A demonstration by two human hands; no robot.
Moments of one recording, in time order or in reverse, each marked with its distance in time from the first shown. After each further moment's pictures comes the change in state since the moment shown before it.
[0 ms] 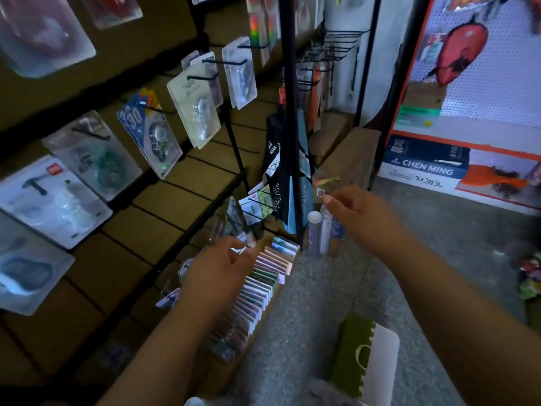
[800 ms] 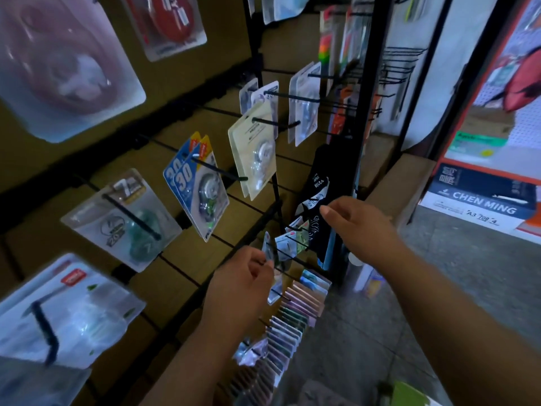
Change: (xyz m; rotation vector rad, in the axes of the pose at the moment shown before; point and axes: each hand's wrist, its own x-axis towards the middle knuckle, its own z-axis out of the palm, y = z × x) left_hand 0.149 -0.027 -0.056 -0.098 0.044 -0.019; right_hand 0.174 -0.074 0.084 0.029 -0.065 -0.063
